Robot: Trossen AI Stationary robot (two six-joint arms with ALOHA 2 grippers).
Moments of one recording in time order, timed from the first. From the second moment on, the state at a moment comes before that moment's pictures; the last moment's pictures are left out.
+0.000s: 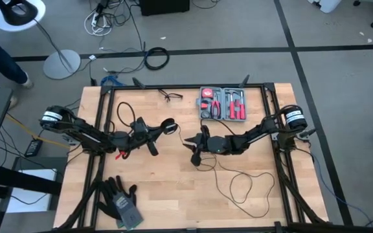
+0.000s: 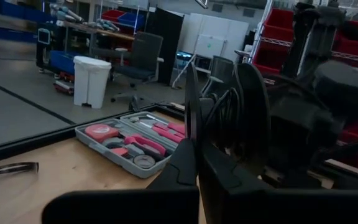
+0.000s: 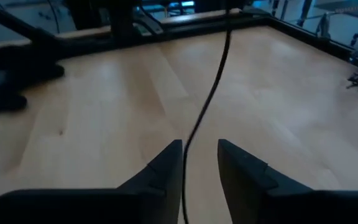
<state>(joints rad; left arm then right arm) -0.17 1.41 0.21 1.31 -0.63 -0.21 0.15 1.85 0.77 0.75 0.42 0.21</state>
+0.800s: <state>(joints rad) -0.16 1.41 0.26 1.30 -0.64 -0.19 0.11 1.85 0.79 0.74 0.40 0.21</state>
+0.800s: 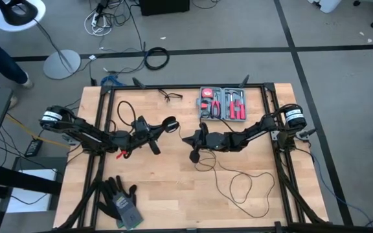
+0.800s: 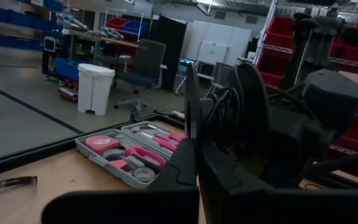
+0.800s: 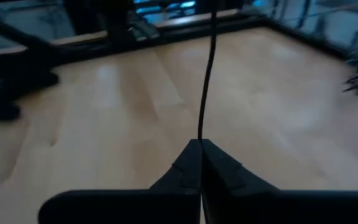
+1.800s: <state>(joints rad) -0.14 1.53 0.49 0.92 -0.73 -0.24 0.09 1.85 1.08 0.25 0.30 0.17</state>
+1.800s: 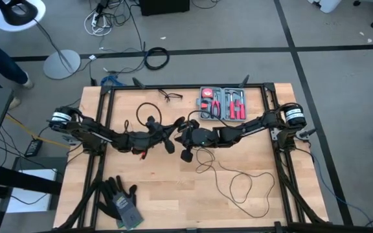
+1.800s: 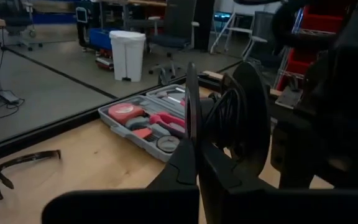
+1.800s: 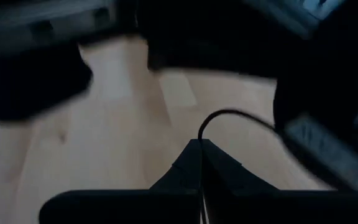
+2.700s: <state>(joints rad) -0.15 1.40 0.49 0.83 -0.69 -0.19 0.12 1.85 0.92 0.36 0.48 0.28</state>
